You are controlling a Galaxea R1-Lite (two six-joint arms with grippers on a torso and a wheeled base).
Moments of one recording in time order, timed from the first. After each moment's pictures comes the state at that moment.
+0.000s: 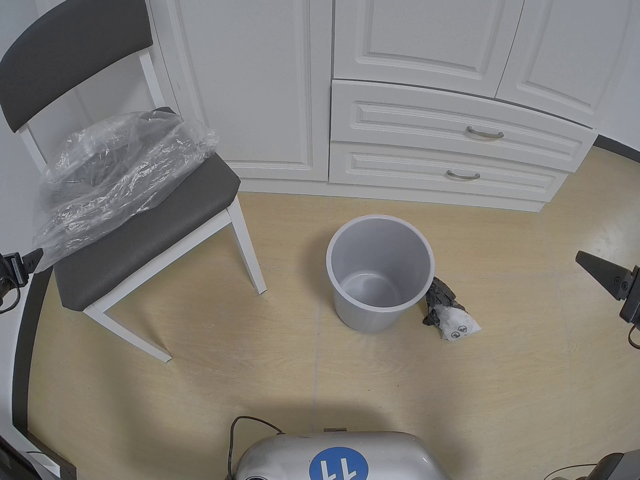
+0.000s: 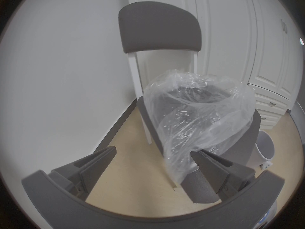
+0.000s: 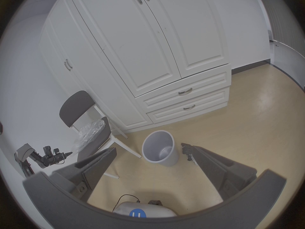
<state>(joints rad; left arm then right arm) 0.69 1.59 -0.61 -0.74 -0.43 0.08 0.36 0.90 -0.51 -0.27 -0.09 0.41</state>
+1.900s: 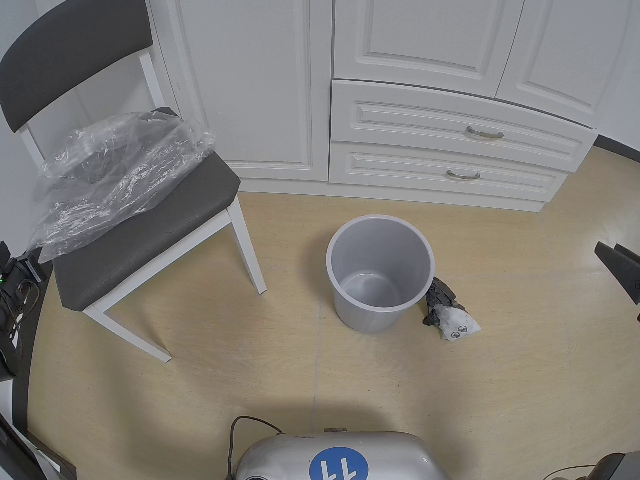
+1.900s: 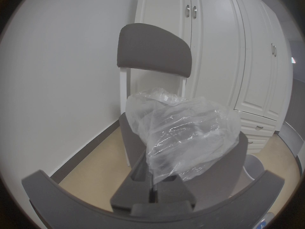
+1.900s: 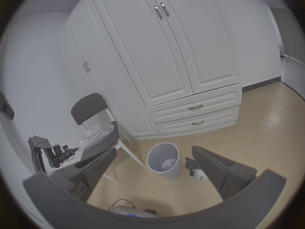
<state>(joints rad) 0.60 1.84 -0.38 -1.53 -0.46 -0.19 0.40 0.82 -0.49 -0.35 -0.07 0.27</state>
